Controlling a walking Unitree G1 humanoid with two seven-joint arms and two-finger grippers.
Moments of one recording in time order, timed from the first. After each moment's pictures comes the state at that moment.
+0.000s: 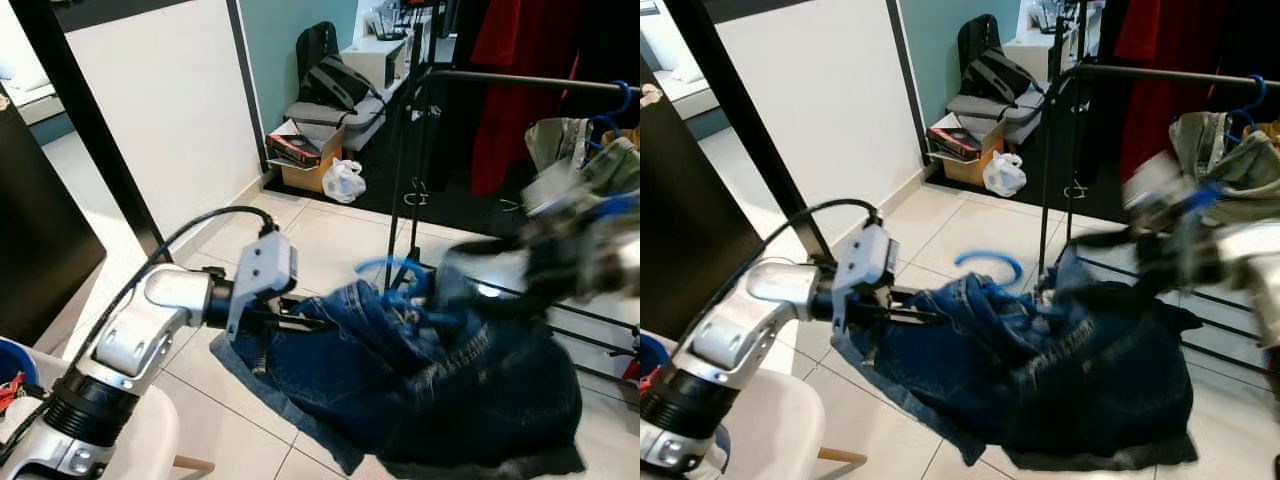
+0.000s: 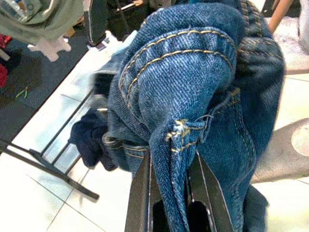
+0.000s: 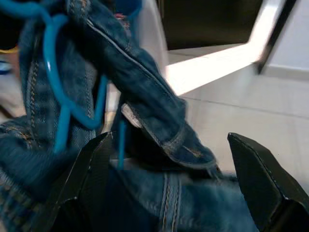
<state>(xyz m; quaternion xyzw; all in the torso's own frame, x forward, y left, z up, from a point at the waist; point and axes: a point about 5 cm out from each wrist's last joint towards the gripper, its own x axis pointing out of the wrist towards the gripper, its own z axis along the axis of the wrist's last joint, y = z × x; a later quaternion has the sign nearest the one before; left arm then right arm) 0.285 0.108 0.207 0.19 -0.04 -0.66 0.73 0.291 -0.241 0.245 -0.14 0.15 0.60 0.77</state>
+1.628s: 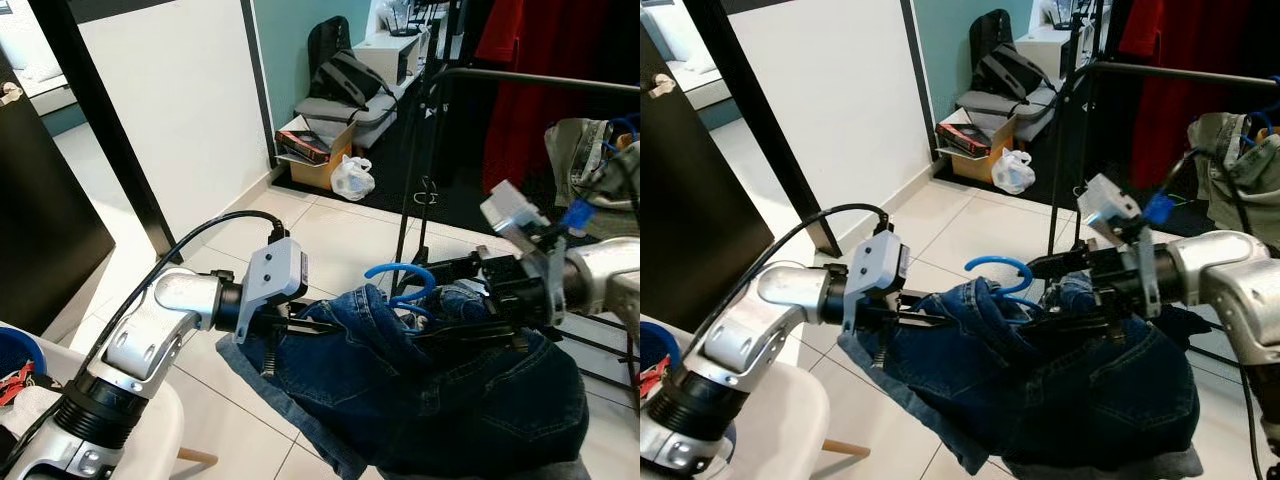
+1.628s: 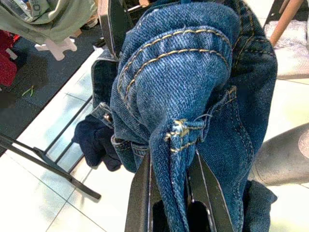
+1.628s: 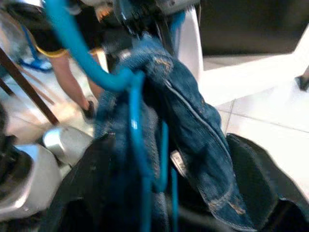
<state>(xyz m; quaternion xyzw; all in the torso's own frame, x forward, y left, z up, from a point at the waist) 0.286 0.102 0.205 0.19 -0.04 -0.66 0.73 0.278 -0.202 0.251 -0.15 0.15 0.64 0.74</state>
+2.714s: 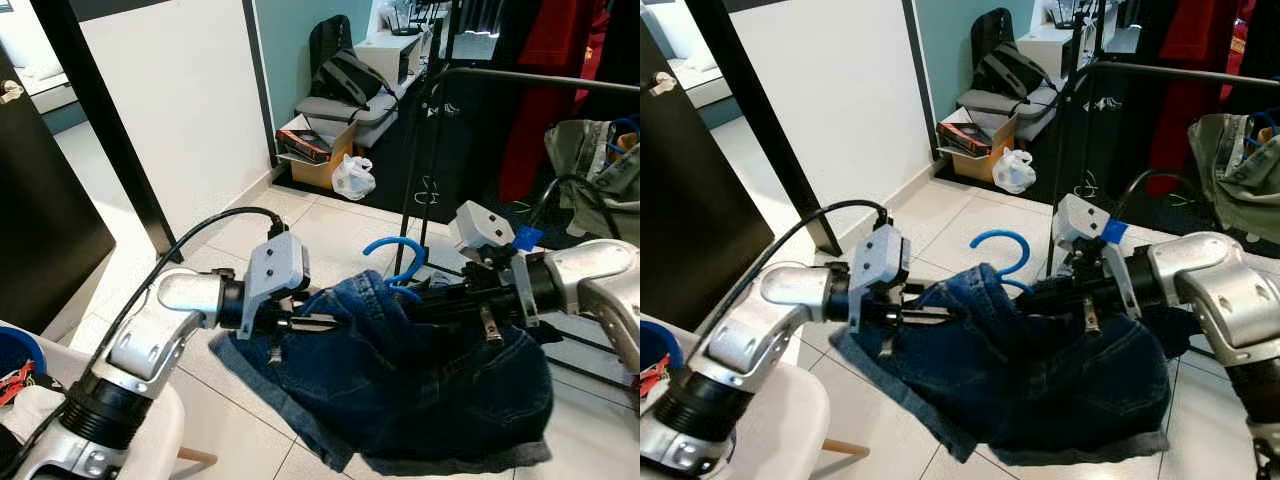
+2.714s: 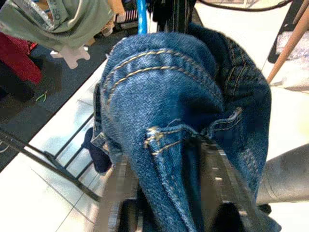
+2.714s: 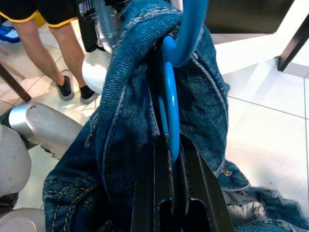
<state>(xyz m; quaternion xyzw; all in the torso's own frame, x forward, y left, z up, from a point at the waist) 0.286 0.096 0.207 0.18 -0.06 -0.65 0.74 0.285 -0.198 0.241 -0.19 0.16 0.61 0.75</state>
